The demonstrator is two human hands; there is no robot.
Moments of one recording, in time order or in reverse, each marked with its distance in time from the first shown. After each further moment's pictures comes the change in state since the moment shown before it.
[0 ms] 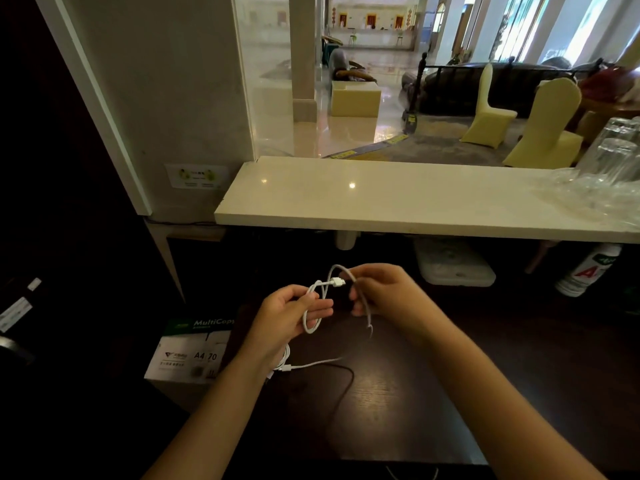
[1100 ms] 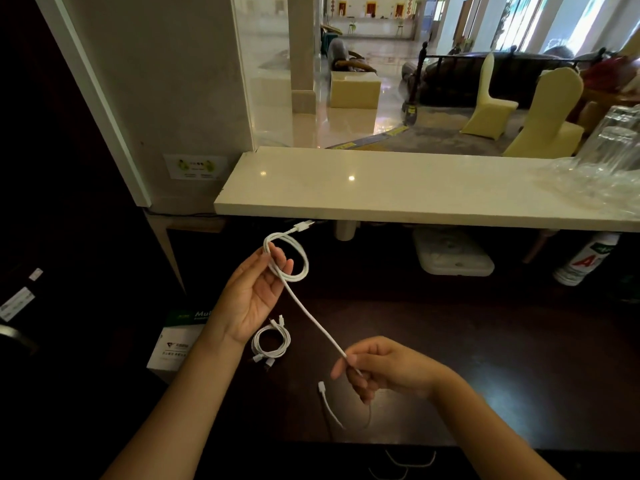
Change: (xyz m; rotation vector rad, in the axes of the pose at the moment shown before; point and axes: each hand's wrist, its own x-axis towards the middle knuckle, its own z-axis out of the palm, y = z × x) left_hand 0.011 0.013 -0.041 -0.781 -0.185 0.114; right_hand -0.033 0.095 0.005 0.240 -0.683 0.135
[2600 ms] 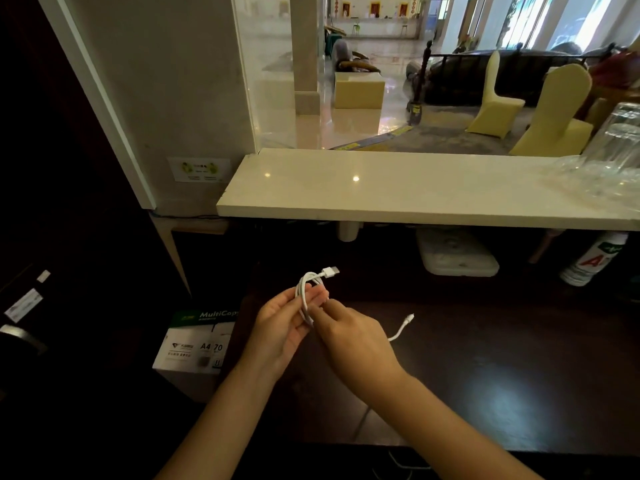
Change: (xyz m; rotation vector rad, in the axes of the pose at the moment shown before) left_hand -0.023 -0.052 0.012 0.332 0.242 -0.090; right_hand 0.033 -0.035 0.054 -1.542 0.832 -0.376
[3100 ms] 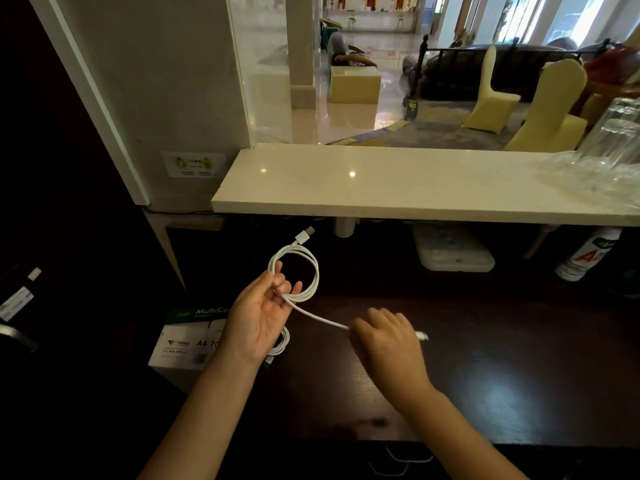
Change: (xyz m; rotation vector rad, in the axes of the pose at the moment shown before) left_hand 0.009 0.020 -0.009 -0.300 0.017 0.034; right_hand -0.036 0.044 0.022 -0.016 0.004 0.153
